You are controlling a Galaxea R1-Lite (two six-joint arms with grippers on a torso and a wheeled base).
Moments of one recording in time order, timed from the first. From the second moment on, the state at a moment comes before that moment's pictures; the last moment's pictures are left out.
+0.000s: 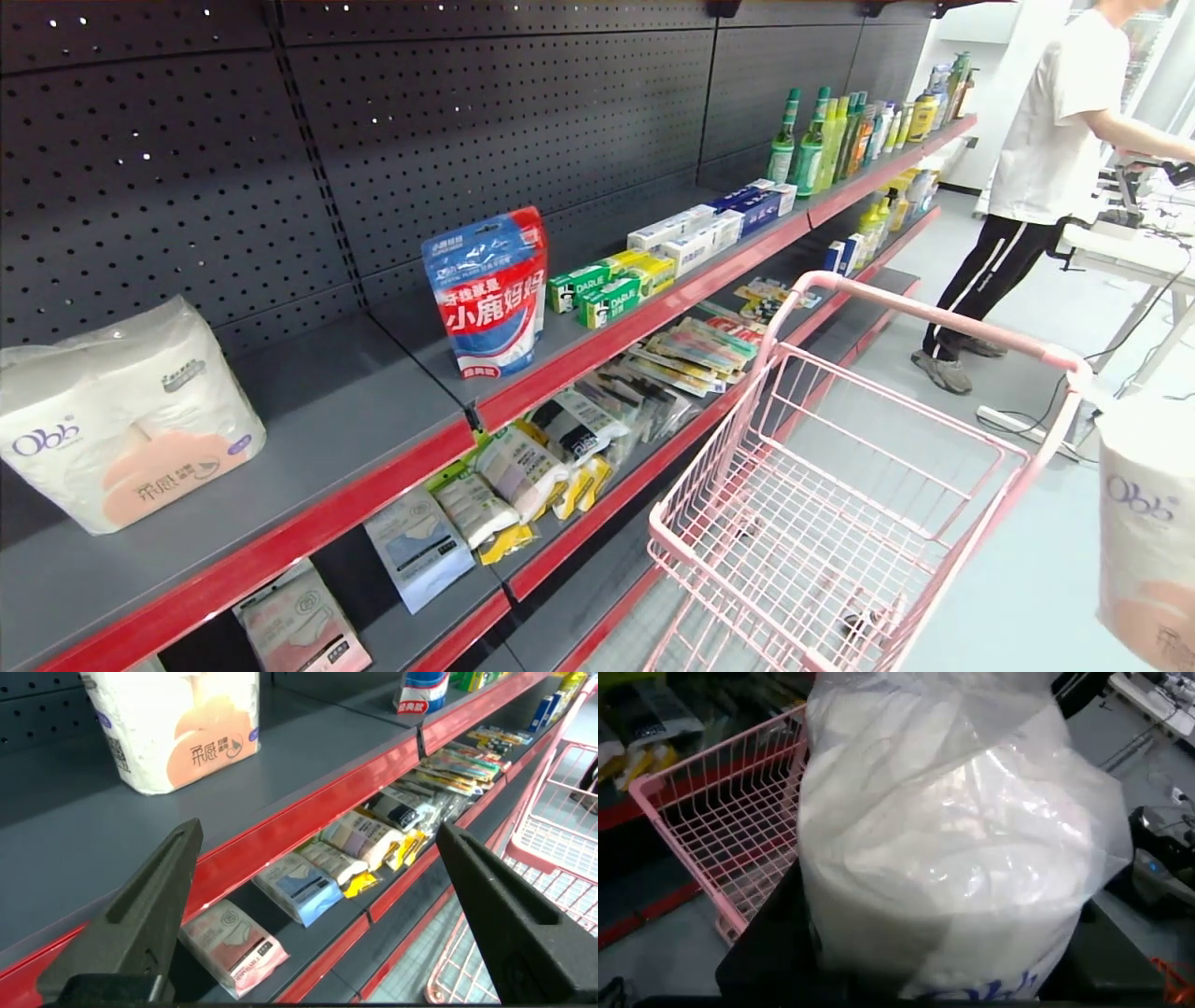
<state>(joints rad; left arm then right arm) 0.00 0.00 0.00 0.00 -0.01 0.00 0.04 0.56 -0.45 0.12 -0.19 -0.29</state>
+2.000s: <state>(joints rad) 0.00 0.00 0.00 0.00 -0.01 0.00 0.00 0.32 -0.36 0.16 -0.12 -0.28</state>
